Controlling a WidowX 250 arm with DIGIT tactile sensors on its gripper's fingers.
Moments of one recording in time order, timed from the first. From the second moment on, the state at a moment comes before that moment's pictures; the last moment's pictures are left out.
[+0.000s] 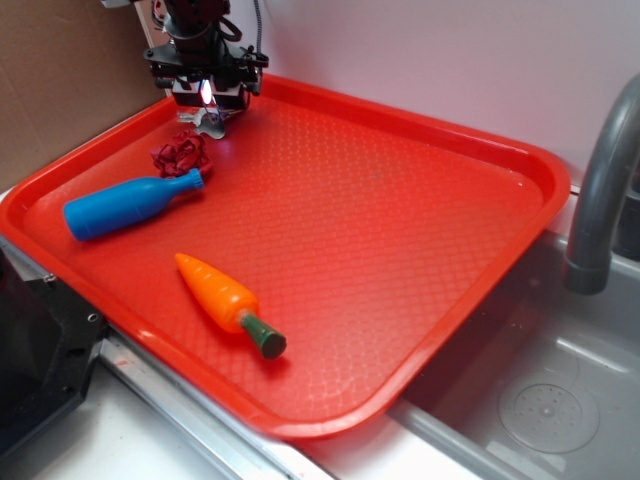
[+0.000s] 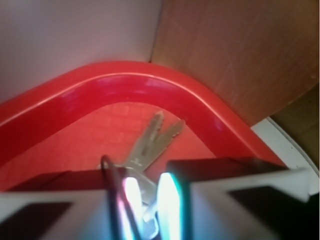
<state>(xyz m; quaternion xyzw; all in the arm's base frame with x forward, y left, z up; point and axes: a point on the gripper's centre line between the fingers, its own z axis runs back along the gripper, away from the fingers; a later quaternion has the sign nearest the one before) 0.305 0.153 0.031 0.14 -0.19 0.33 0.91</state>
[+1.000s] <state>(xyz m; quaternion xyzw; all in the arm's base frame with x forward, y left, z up) 0.255 0.054 0.162 0.02 -0.02 0.19 0.98</state>
